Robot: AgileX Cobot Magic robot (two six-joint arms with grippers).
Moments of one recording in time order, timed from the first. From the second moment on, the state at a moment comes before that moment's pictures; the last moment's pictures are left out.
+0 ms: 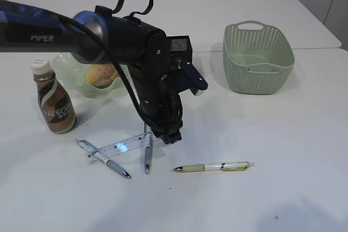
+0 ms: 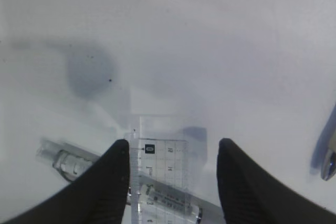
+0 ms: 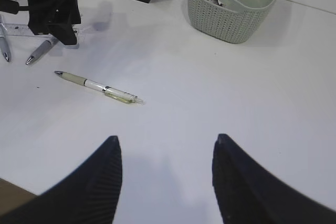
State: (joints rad) left arm -0.67 2.24 -1.68 0.03 0.85 0.39; right arm 0.41 0.32 -0.47 -0.15 0.82 0.04
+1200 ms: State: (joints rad) left arm -0.67 2.24 -1.68 0.04 0.79 0.40; right arm 0.41 0.32 -0.47 -0.15 0.89 0.04
